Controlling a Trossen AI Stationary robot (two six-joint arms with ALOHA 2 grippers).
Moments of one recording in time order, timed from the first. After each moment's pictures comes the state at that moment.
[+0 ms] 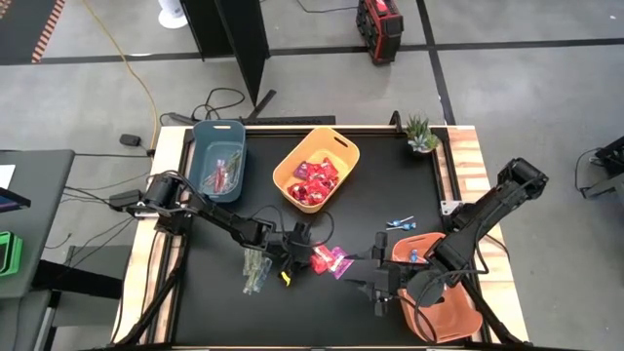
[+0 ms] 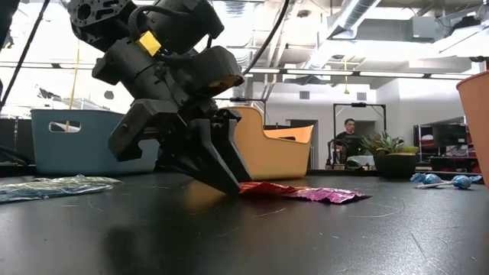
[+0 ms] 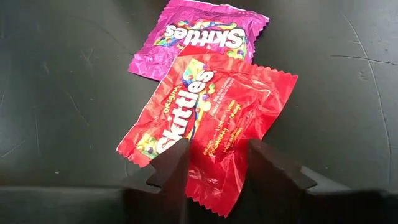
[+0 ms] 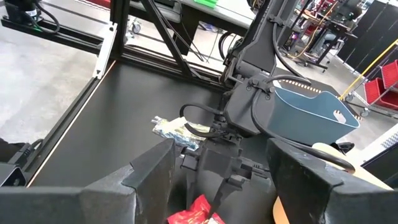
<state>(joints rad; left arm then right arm) -0.23 1.90 0.91 0.23 -0.10 0.20 0.74 1.44 1.08 -0.05 0.84 -0.02</state>
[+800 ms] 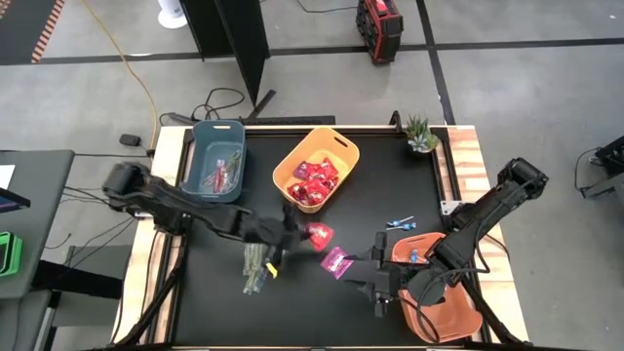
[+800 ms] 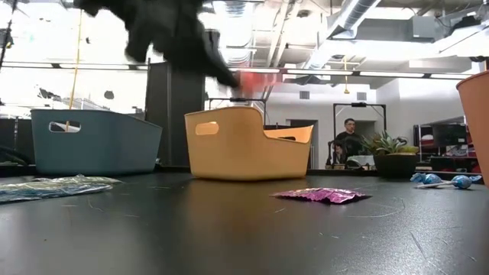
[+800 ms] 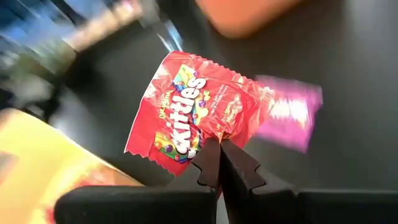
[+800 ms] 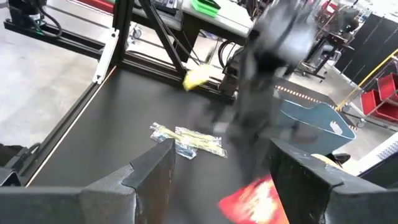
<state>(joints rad) -0.26 1.53 0.91 0.07 -0.34 0.33 0.74 1.44 1.08 0.00 0.84 -0.08</state>
